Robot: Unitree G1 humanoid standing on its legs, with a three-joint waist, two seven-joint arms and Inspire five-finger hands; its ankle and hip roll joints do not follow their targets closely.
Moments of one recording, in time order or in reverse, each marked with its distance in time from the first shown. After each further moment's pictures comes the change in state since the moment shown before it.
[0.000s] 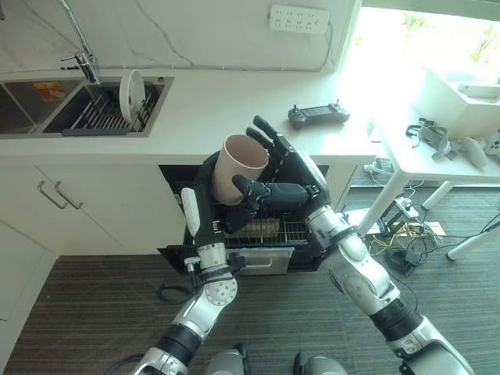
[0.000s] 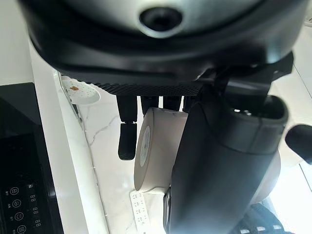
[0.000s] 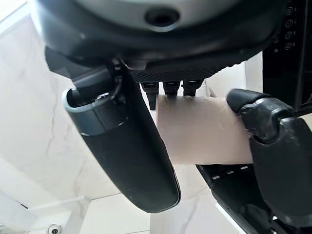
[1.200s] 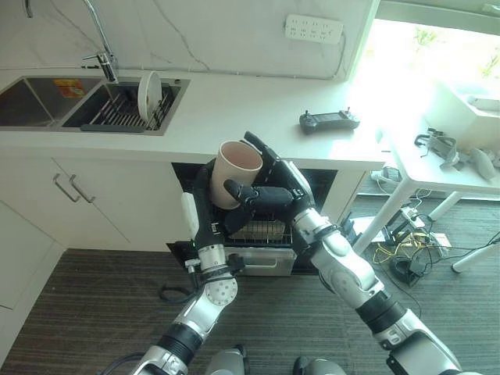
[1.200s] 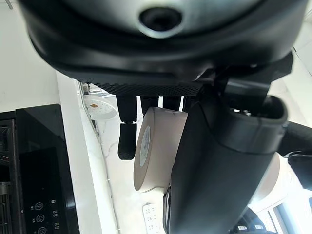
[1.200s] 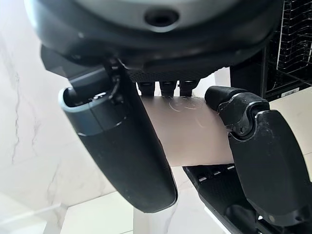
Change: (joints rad) left arm -0.005 -0.003 -0.037 0.044 -0.065 0.026 0.020; right arm -0.057 0.077 0.025 0.153 0.017 0.070 -0.017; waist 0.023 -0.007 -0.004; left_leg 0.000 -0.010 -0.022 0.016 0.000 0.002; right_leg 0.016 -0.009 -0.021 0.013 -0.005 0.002
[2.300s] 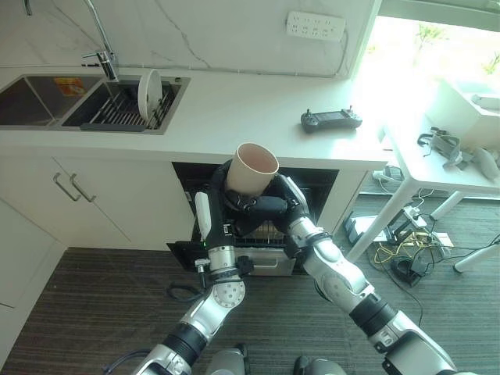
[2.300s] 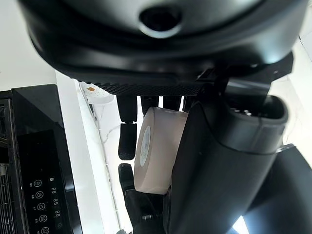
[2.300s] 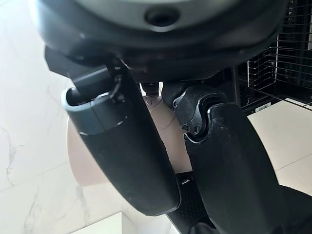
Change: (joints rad) left arm -0.012 -0.002 -0.059 -0.011 -0.001 0.002 -0.002; right arm 0.002 0.027 0.057 0.073 0.029 -0.040 -0.095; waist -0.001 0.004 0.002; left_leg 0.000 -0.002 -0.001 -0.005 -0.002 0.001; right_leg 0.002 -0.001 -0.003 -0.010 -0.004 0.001
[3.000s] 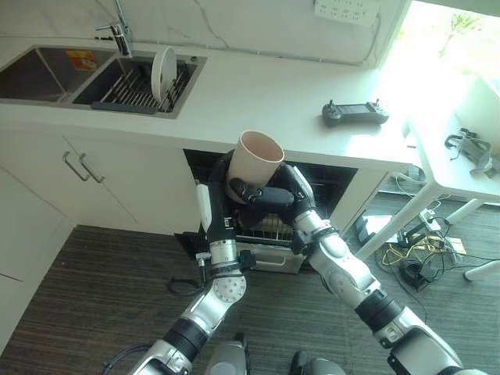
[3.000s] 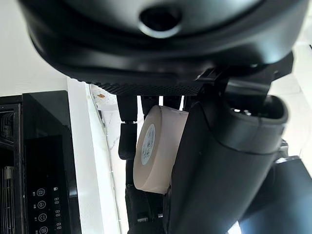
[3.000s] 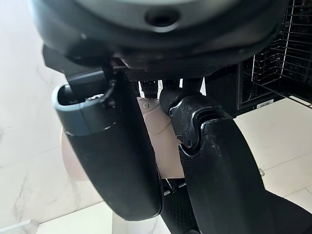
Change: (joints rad) left arm -0.031 0.001 -0.012 -0.043 -0.039 -0.008 -0.048; right arm -0.021 -0.042 -0.007 -0.015 -0.029 -0.048 0.017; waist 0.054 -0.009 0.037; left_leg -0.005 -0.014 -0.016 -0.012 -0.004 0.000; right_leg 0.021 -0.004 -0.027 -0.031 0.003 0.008
